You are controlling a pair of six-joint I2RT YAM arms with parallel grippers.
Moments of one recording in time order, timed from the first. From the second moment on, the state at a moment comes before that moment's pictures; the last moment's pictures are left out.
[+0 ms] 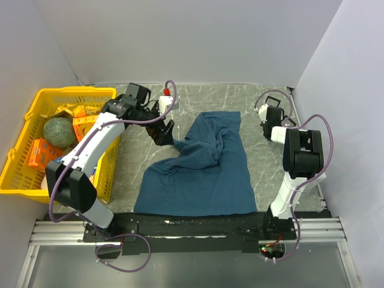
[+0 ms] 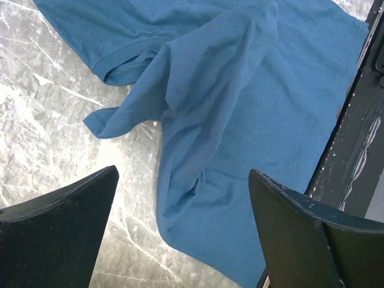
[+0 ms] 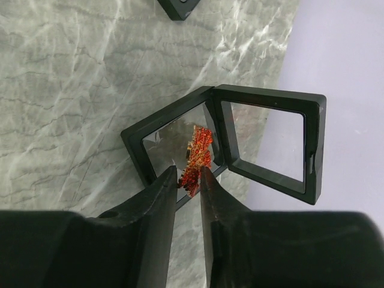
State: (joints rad) left arm -0.38 1.56 1.52 -0.88 0.66 0.45; right arm -0.09 1.93 1.06 0.13 0.37 -0.73
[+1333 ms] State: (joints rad) left arm -0.37 1.56 1.52 -0.88 0.68 0.45; right arm -0.11 1.75 1.15 -0.25 0.11 -0.63
